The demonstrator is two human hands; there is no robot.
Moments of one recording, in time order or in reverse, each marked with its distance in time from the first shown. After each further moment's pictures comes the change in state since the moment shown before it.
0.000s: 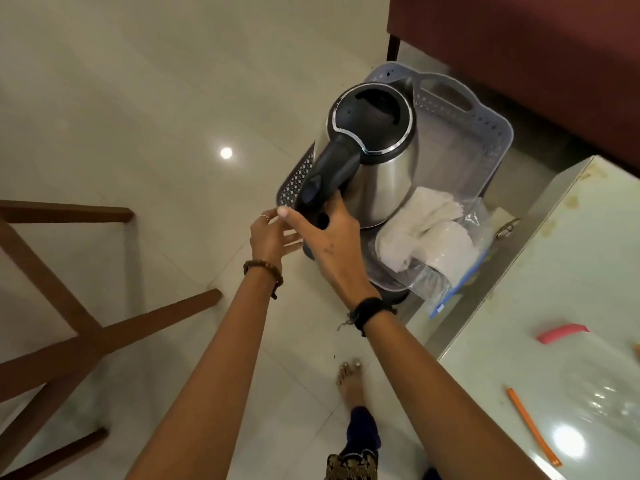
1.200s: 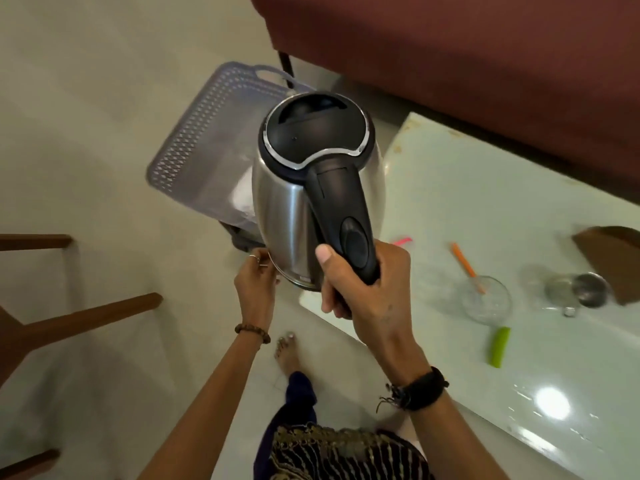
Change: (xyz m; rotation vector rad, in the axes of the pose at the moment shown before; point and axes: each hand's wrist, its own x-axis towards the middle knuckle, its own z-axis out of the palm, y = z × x) left_hand -0.244 -0.139 0.126 0.335 0.005 0.484; right_hand -0.262 -0.039 -0.253 0.138 0.148 -0.287
